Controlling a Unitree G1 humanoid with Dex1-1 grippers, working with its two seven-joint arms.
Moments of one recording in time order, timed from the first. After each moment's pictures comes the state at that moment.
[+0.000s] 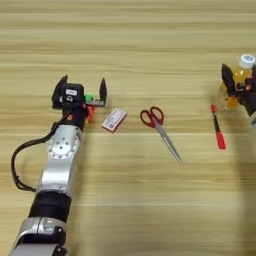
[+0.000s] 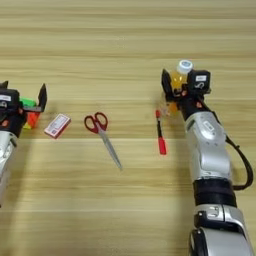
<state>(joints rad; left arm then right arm) -0.25 0.11 0.04 0.33 -0.03 -0.26 -0.07 -0.38 -0.22 -0.21 0.26 0.22 -0.03 0.24</state>
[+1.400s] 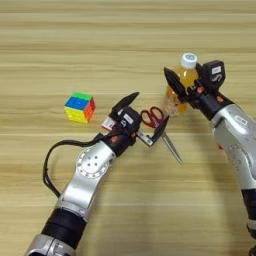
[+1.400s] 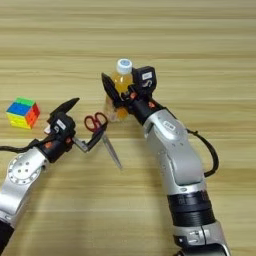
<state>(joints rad) -0.15 0.10 -0.26 0.22 0.01 -0.29 -0.38 -0.29 -0.10 0.07 -0.16 0.28 0.29 0.29</state>
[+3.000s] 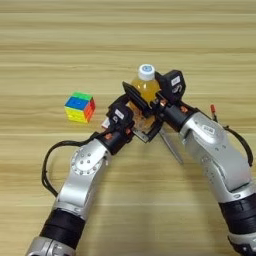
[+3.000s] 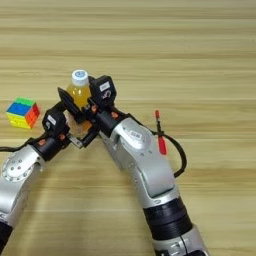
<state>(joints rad) -0.13 0.08 -0.20 0.18 -0.13 -0.24 -0.48 -0.26 0.00 0.27 -0.23 0.23 0.31 0.32</state>
